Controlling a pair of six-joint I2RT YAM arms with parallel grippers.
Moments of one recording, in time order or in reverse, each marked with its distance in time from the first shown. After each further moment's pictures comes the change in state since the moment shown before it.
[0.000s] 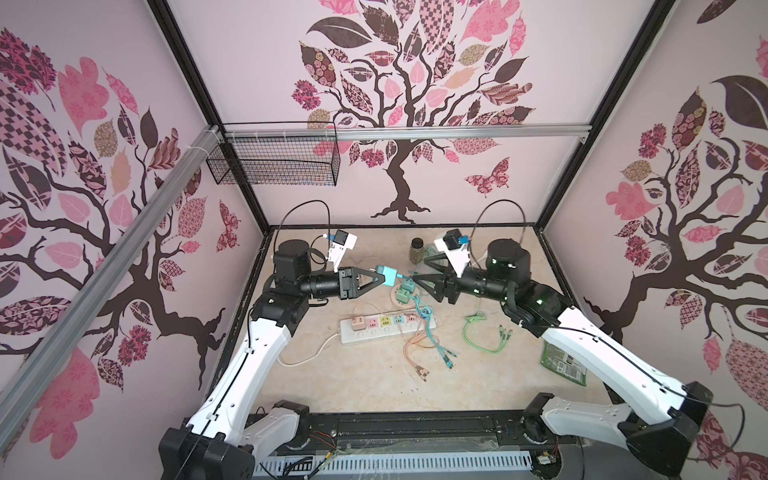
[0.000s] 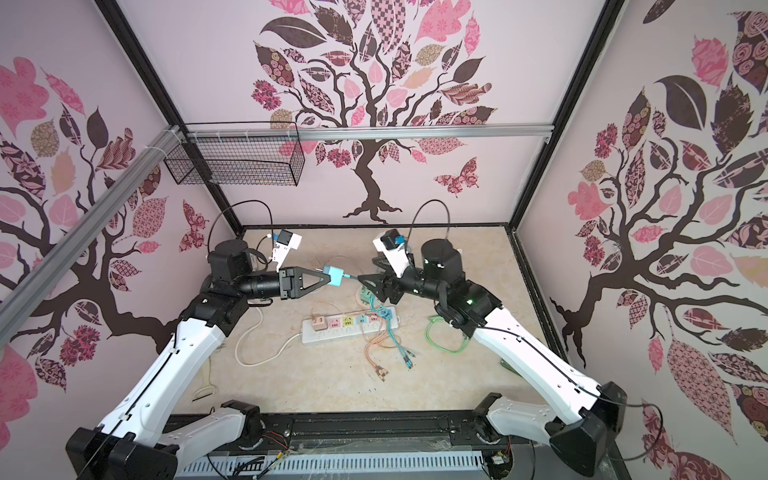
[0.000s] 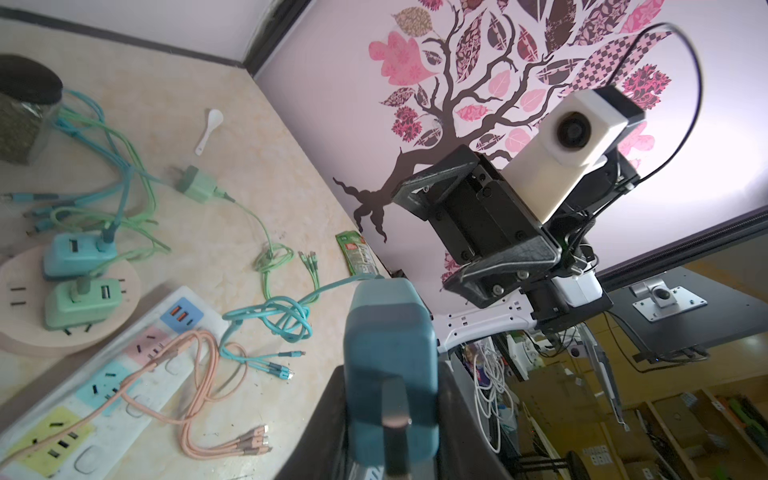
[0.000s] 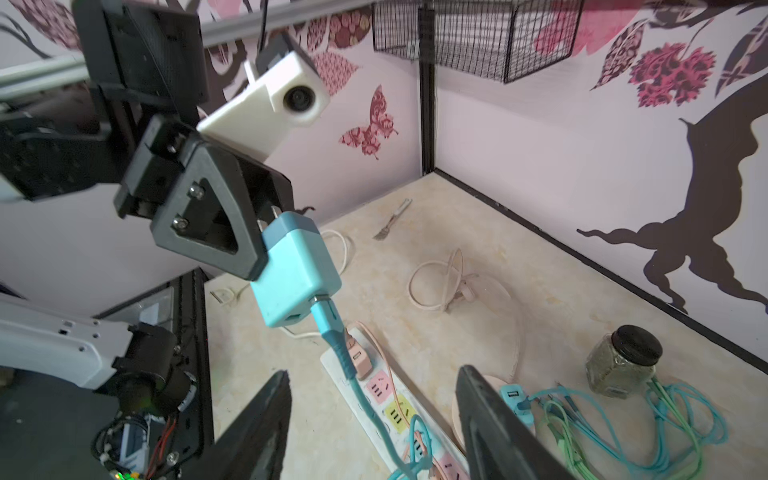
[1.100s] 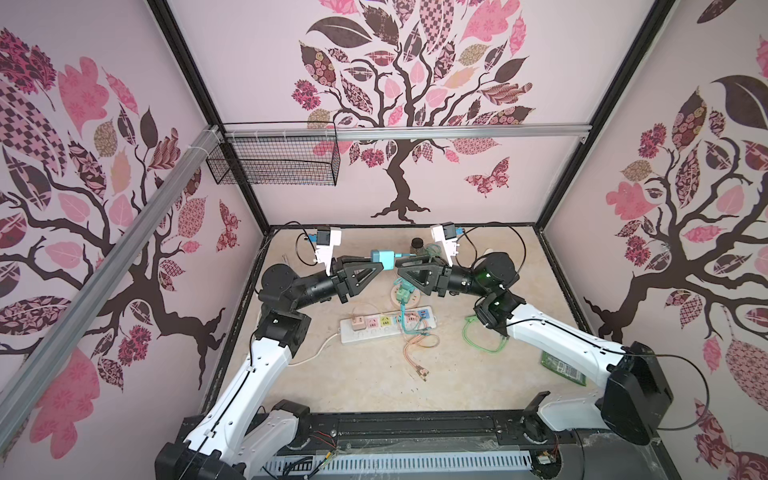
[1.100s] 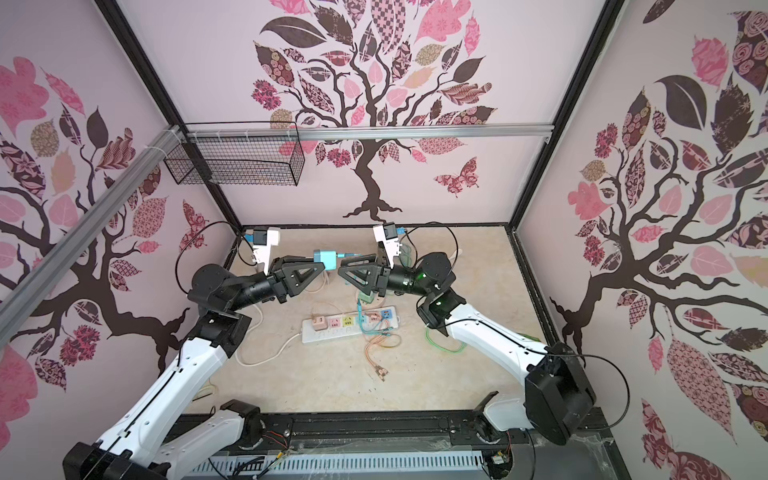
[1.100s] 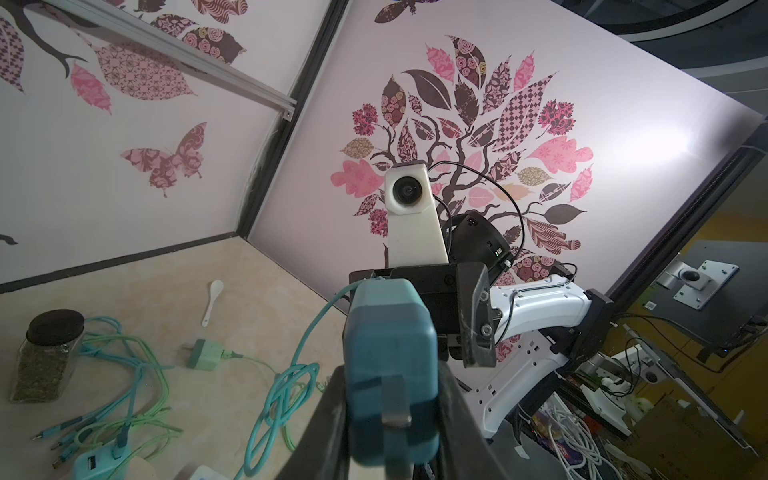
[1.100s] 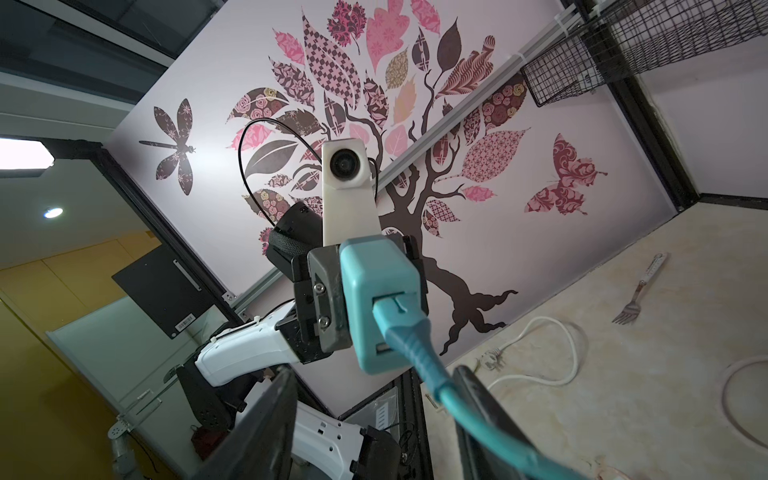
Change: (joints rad) left arm -0.050 -0.101 -0.211 0.671 -0.146 -0.163; right arm 0.011 0.233 -0.179 0.951 -0.316 0.798
